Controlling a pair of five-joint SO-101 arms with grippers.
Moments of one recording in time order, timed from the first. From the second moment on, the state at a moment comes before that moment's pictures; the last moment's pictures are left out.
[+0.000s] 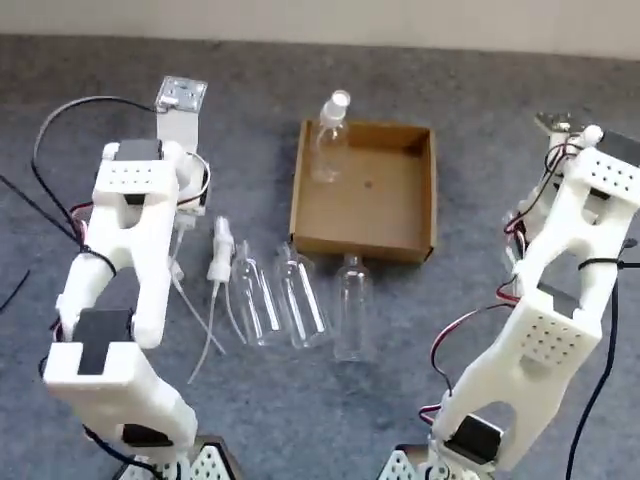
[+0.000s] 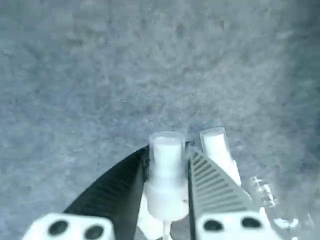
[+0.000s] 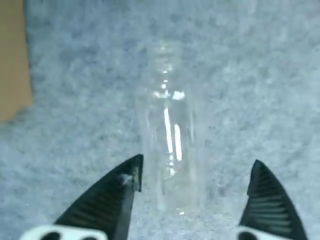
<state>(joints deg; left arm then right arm) -8.1 8.8 5.7 64.4 -3.1 23.2 35.3 -39.8 100.1 35.4</state>
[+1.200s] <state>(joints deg) -8.1 8.0 5.7 64.4 -2.8 20.0 44.3 -40.2 94.6 34.8</state>
